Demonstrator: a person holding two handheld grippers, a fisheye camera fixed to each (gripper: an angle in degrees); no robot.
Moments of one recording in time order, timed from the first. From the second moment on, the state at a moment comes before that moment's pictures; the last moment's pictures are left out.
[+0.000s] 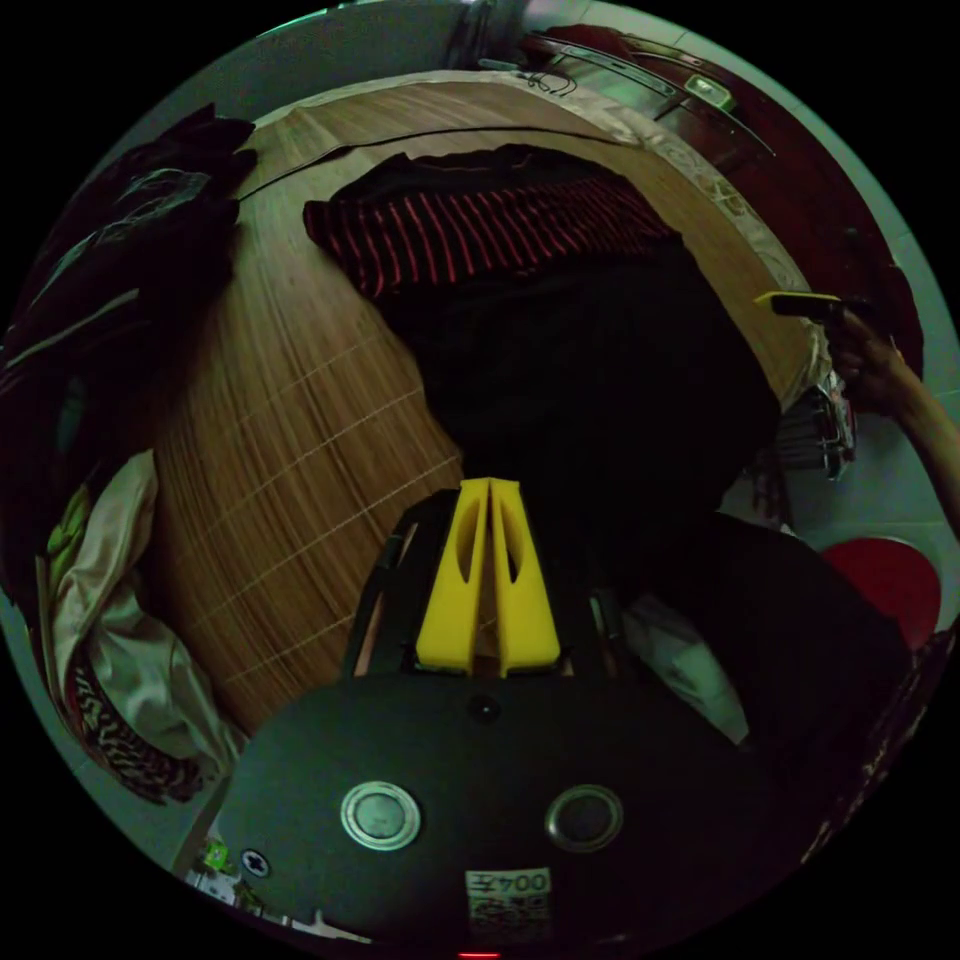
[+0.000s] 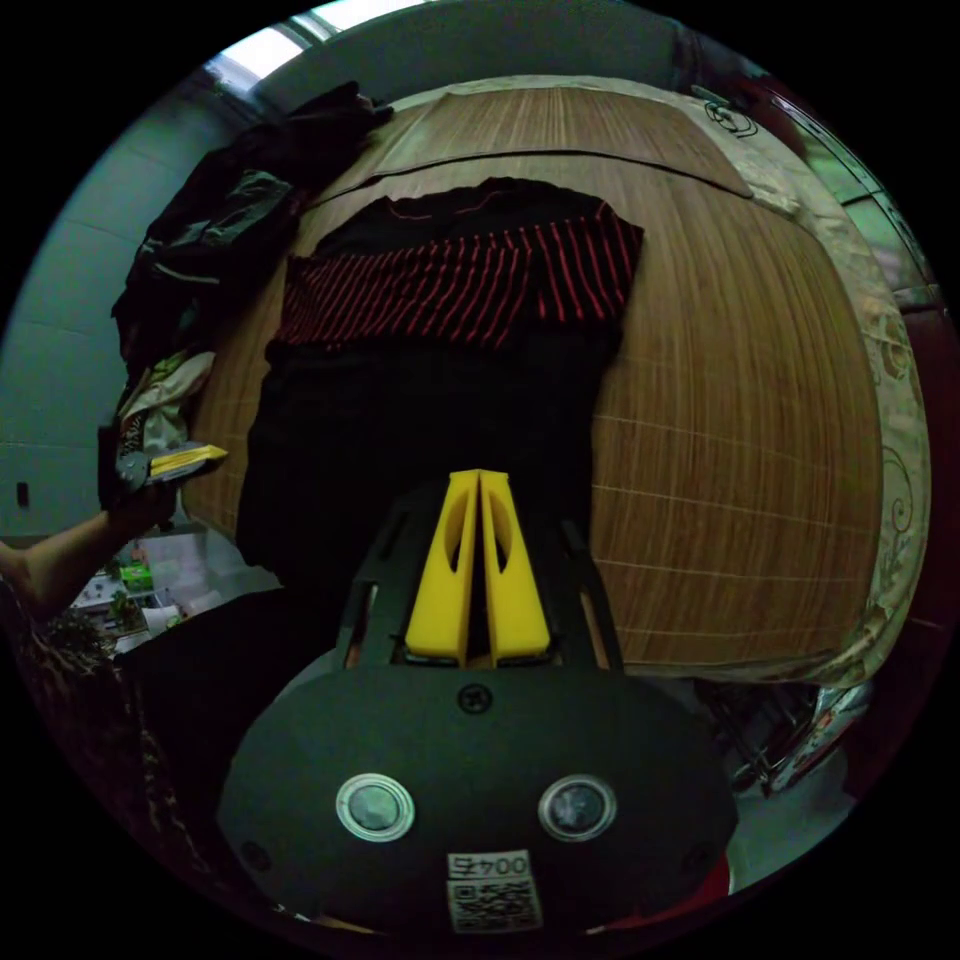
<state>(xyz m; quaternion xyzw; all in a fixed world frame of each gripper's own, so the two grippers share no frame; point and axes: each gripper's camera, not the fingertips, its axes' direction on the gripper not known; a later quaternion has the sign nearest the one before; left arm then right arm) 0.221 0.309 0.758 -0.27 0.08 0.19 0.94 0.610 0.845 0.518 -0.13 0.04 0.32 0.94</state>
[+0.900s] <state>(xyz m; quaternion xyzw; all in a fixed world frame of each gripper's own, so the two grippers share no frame) 0.283 0.436 0.623 -0.22 -0.07 -0.01 0.97 0.705 0.873 0.510 -0.18 -0.07 0.19 0.96</state>
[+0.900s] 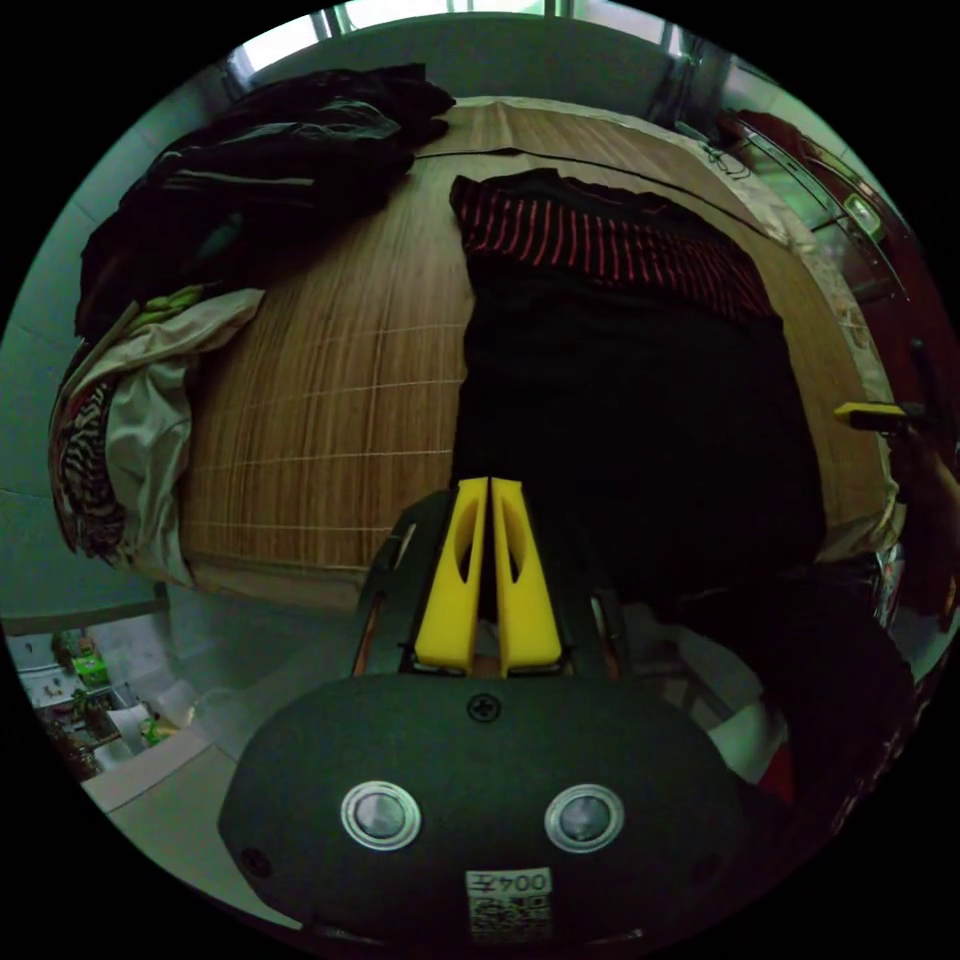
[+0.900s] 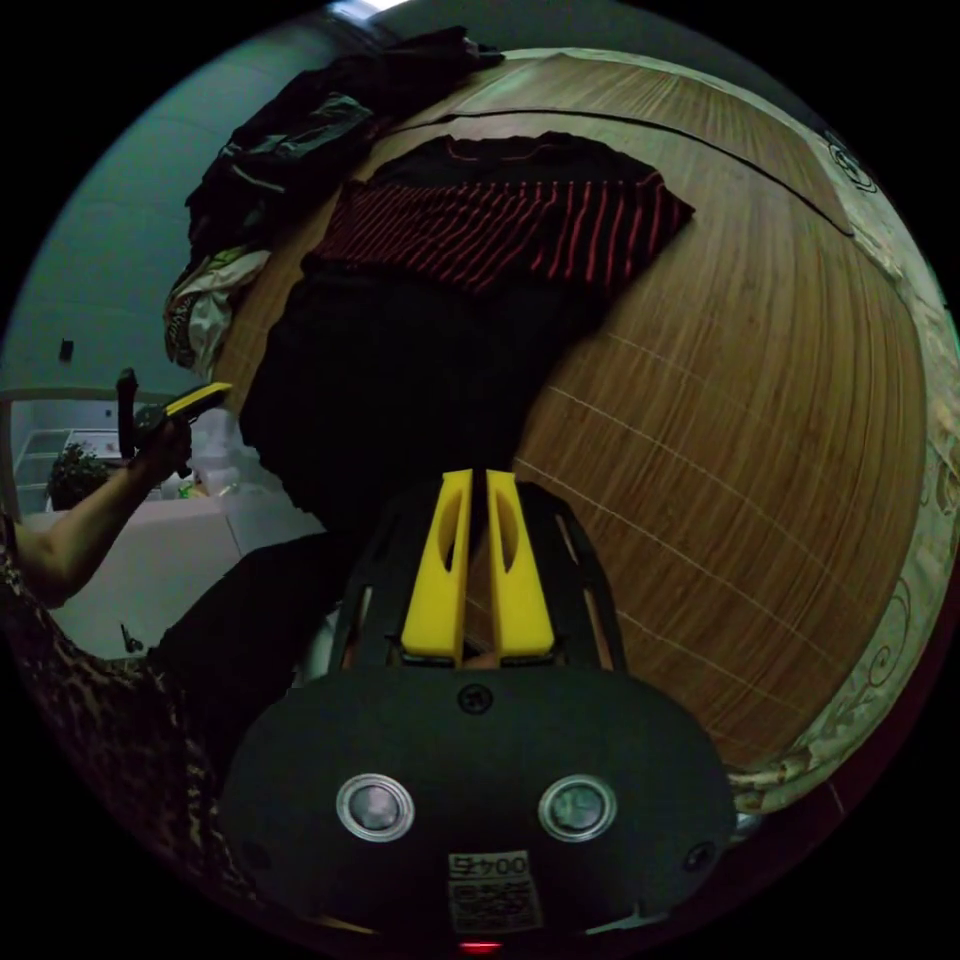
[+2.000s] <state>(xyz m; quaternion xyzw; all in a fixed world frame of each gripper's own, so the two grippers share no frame) 0.289 0.538 0.513 -0.10 -0.06 0.04 0.99 0.606 0.782 0.494 -0.11 -0.07 0.00 0.99</state>
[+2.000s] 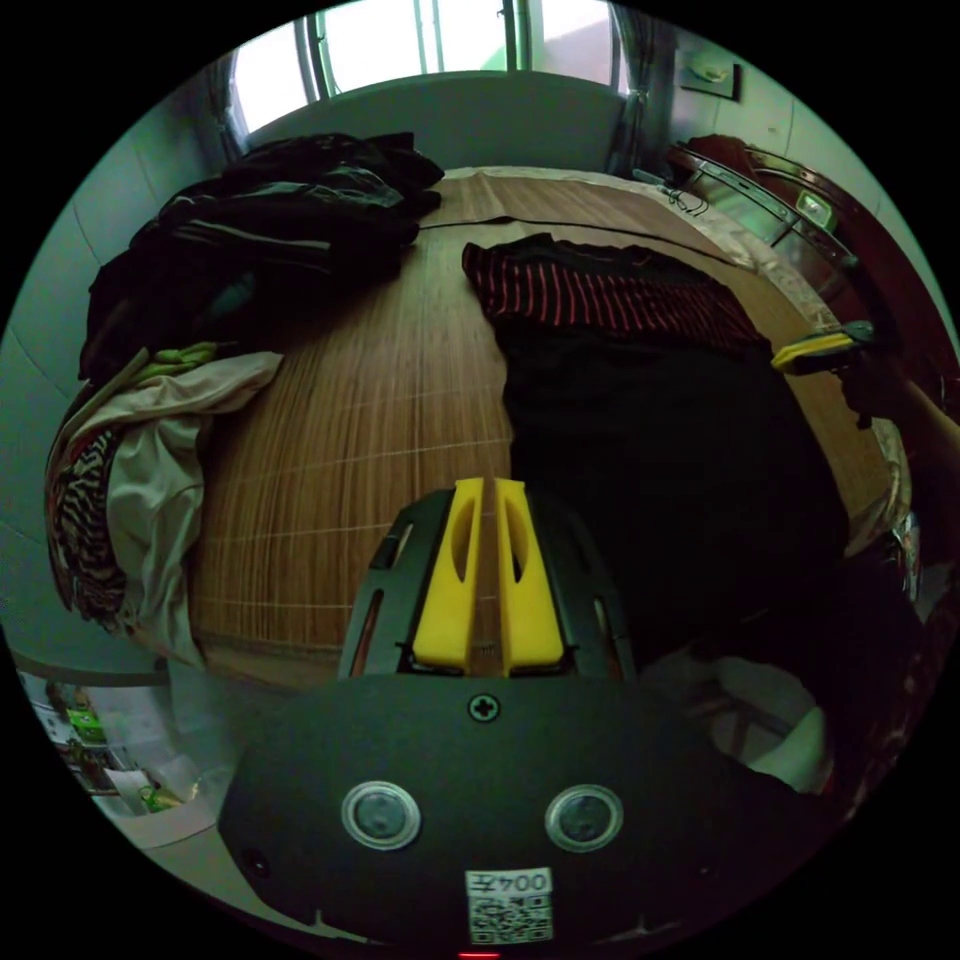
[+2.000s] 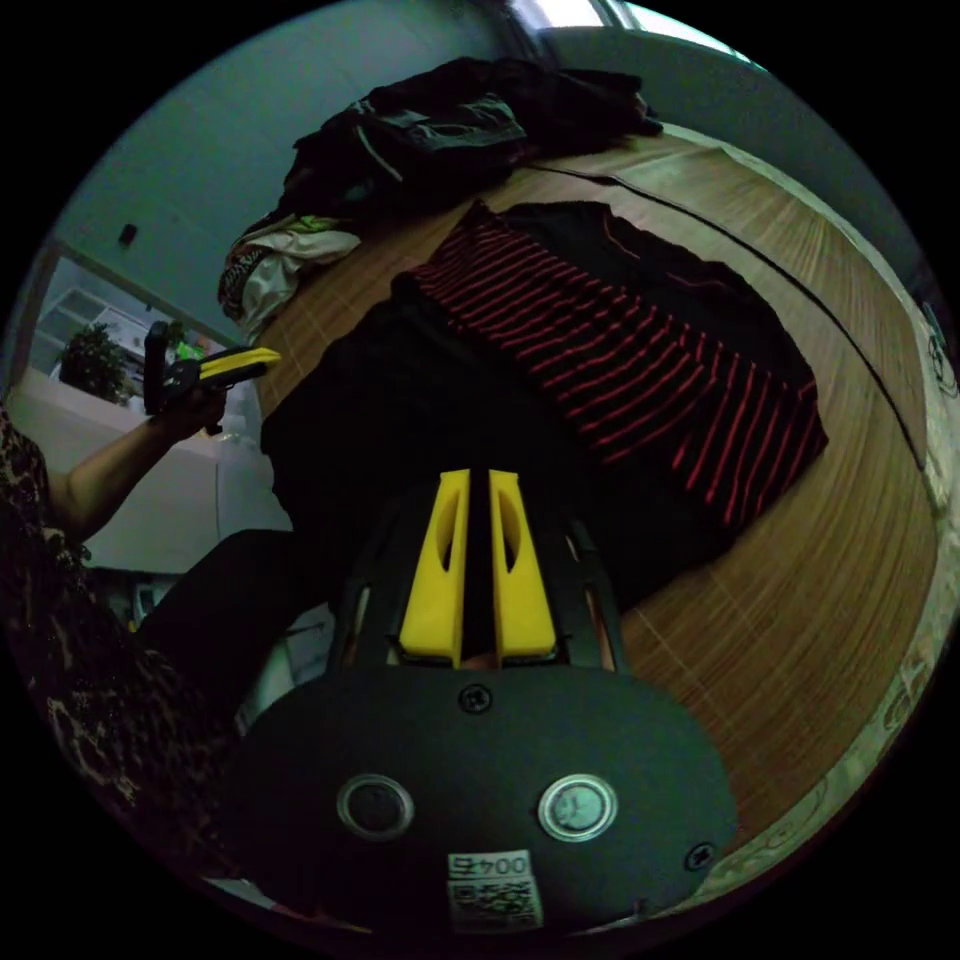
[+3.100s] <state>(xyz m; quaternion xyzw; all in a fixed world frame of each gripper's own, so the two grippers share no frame) 0.371 0.776 0.308 -0.07 -0.07 -0.03 1.00 0.368 0.991 0.339 -0.10 0.04 0.02 0.99</state>
